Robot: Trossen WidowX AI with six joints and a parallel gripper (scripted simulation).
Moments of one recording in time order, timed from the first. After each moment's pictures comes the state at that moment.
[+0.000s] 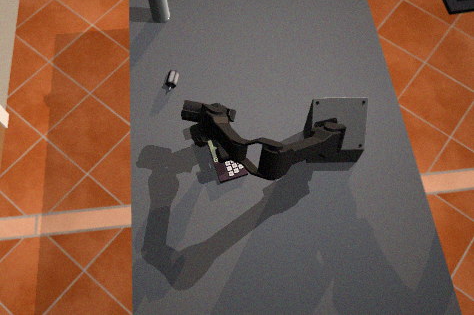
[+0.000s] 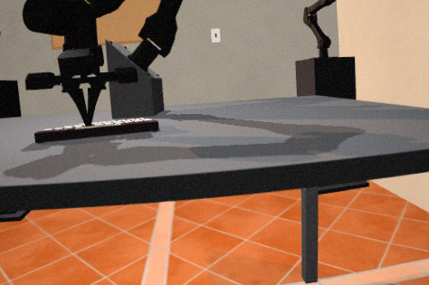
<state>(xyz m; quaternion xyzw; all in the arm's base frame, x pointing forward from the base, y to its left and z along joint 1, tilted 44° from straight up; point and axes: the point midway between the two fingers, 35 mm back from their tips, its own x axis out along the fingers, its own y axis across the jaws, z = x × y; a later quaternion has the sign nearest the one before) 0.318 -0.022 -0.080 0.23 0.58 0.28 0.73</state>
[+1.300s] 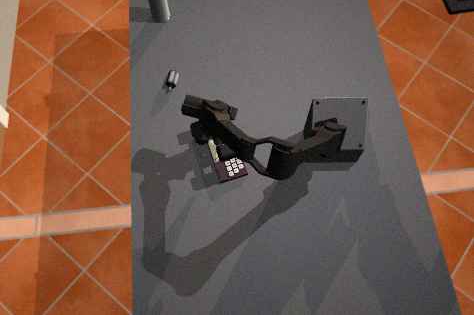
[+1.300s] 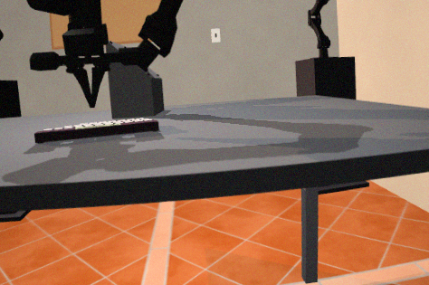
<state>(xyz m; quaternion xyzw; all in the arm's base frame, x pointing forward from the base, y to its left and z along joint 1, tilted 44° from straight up) 0.310 -0.037 -0.049 0.23 0.58 0.28 0.73</state>
